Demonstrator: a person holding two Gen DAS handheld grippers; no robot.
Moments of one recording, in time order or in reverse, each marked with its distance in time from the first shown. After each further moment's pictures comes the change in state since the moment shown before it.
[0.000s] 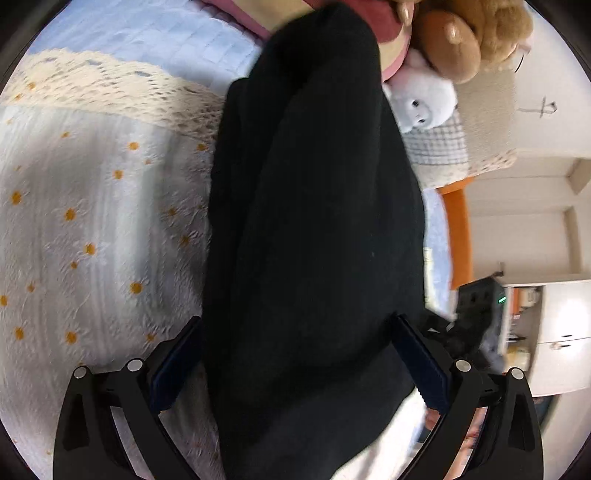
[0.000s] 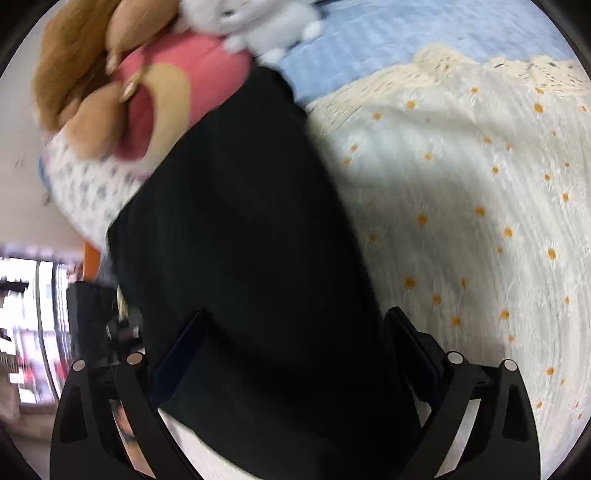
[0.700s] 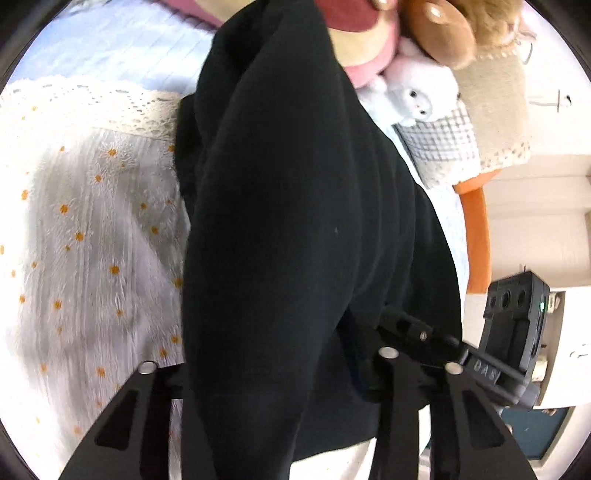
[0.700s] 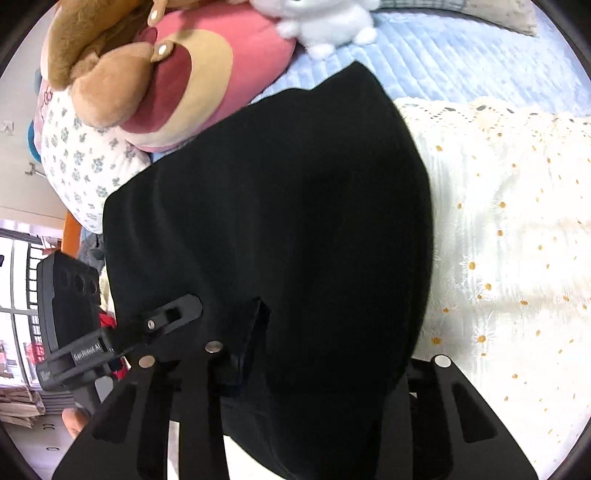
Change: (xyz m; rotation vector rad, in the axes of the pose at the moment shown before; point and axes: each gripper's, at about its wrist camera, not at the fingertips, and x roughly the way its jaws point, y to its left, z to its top) left arm -0.036 -0.032 -0.038 -0.019 0.011 0.097; right arm -0.005 0.059 -0.021 -0.105 0.024 -0.115
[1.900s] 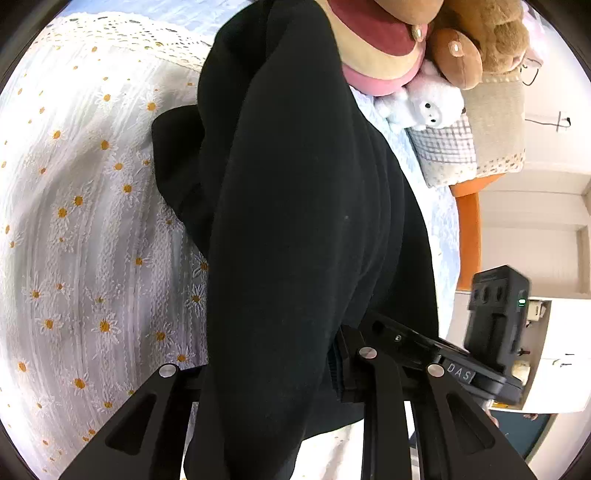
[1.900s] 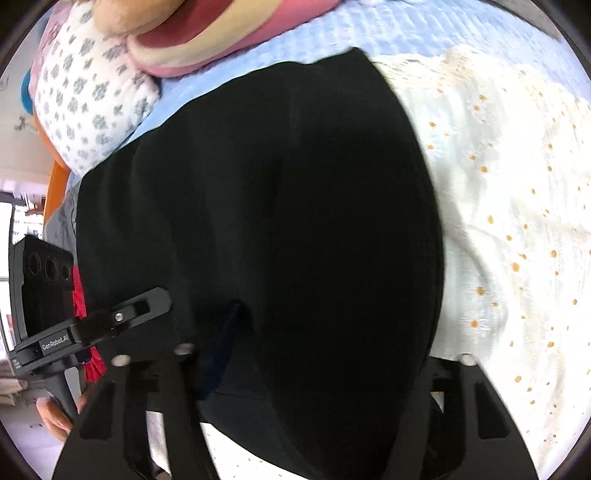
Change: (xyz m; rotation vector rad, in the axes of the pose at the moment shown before) left arm -0.075 0.088 -0.082 -0.100 0.015 -0.055; right arm 0.030 0.064 -0.062 -0.103 0.123 -0.105
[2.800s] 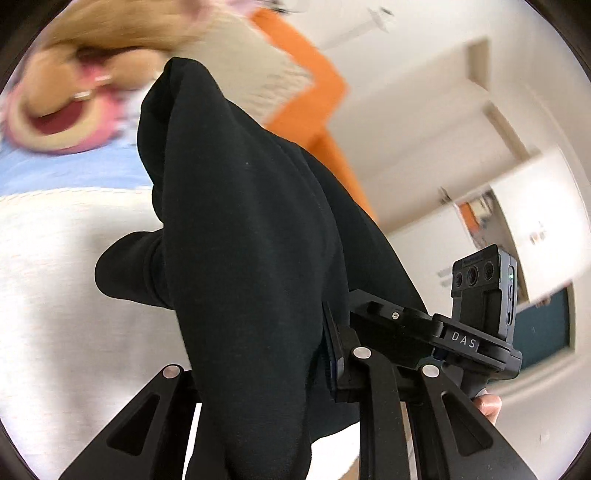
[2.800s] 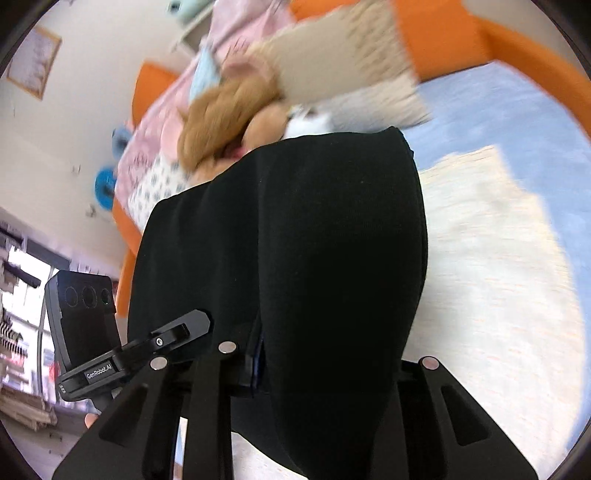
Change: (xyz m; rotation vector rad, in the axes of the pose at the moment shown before) left arm -0.039 -0.354 -0.187 0.515 -0.081 -0.175; right arm -0.369 -0.133 -0.189 0.133 -0.477 0.172
